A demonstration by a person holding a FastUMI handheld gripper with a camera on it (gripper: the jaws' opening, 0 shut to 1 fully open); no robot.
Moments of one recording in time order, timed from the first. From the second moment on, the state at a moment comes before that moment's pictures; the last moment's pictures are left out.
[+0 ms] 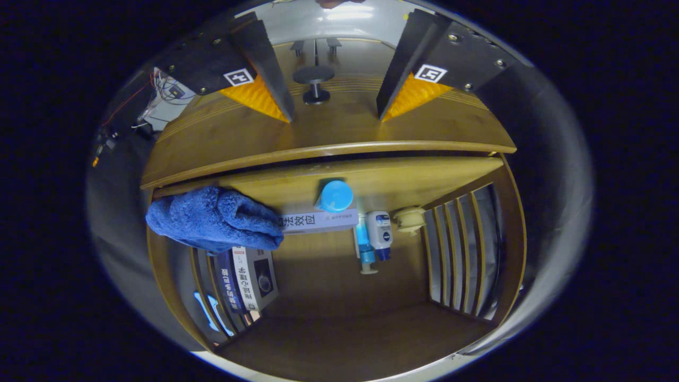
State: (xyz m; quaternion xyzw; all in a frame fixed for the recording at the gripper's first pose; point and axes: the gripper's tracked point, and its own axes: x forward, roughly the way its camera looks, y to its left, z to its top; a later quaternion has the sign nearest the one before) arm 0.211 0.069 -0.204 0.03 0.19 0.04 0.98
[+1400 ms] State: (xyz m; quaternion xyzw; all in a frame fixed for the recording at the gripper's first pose) arm 0.162 0.047 -0.061 0.01 0.07 -0.01 1.00
